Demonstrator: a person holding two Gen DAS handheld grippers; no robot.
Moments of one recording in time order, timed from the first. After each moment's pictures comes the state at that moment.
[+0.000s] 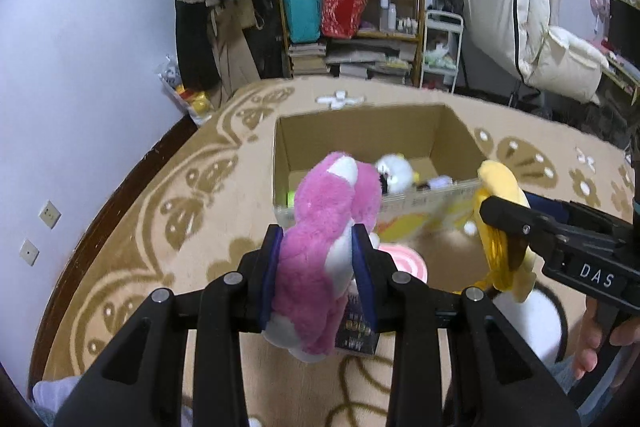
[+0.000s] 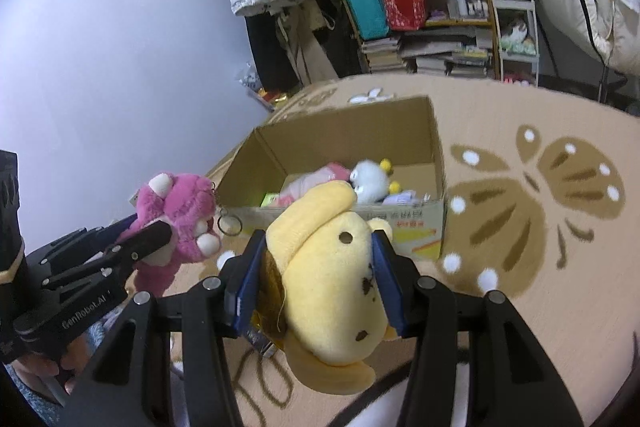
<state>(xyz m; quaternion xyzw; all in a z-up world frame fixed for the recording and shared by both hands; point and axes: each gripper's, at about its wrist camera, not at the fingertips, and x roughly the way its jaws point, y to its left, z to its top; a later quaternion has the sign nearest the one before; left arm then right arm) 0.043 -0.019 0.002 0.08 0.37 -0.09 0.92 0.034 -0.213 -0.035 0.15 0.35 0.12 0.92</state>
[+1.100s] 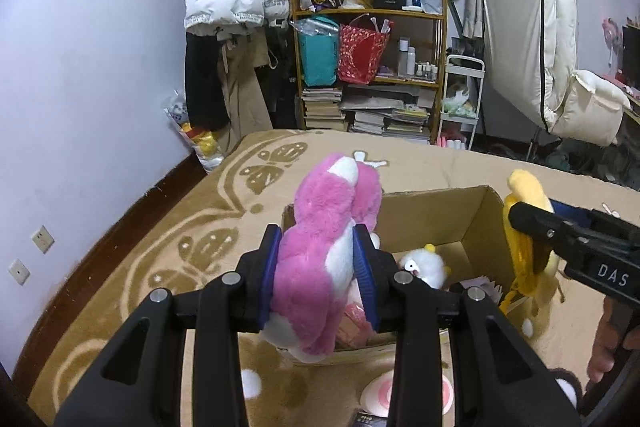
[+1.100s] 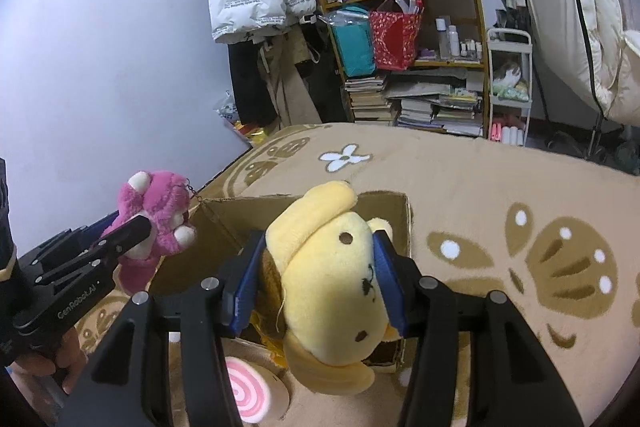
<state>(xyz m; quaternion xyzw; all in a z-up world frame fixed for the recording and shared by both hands) 0.137 -0.030 0.007 0.06 0.29 -0.07 0.95 0.118 -0.238 -0.024 0.12 0.31 0.09 0.94</state>
